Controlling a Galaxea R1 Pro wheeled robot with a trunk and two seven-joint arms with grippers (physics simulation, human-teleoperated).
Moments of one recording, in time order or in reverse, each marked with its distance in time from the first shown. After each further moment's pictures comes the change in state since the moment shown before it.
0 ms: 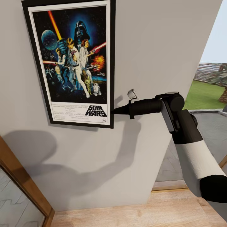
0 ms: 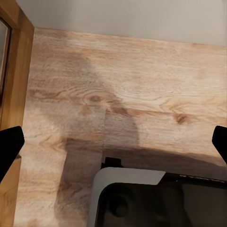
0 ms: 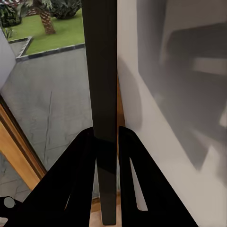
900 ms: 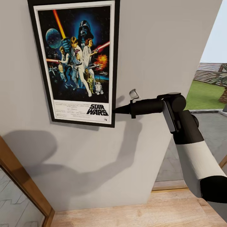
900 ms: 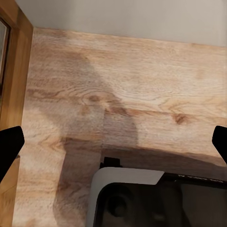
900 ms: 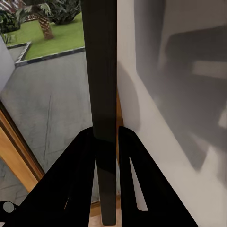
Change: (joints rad) left arm 0.000 -0.003 0.002 0.001 0.000 -0.001 0.000; right arm 0.007 -0.004 -0.022 0.001 -0.003 0.001 0.000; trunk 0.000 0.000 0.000
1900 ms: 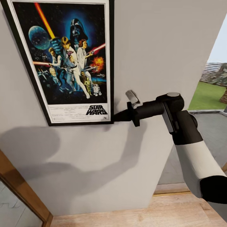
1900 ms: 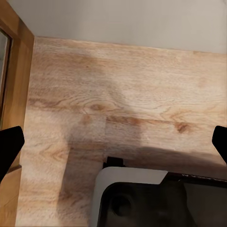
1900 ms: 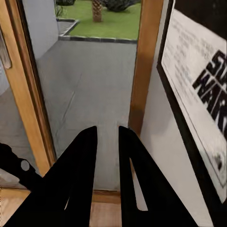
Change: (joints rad) left arm 0.000 0.010 -0.002 0.005 0.000 -0.004 -0.001; right arm 0.000 0.000 0.024 -0.001 0.058 -0.240 0.266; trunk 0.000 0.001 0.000
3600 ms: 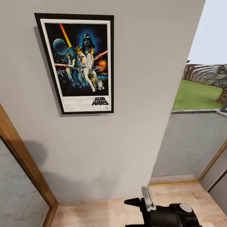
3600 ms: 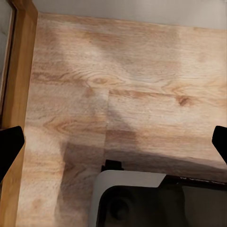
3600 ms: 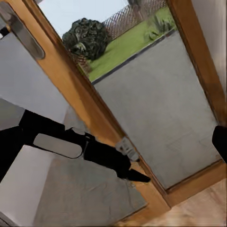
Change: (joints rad) left arm 0.000 0.000 -0.005 0.000 0.003 -0.001 -0.003; right arm 1.047 -0.026 -0.199 0.048 -0.081 -0.468 -0.088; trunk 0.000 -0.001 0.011
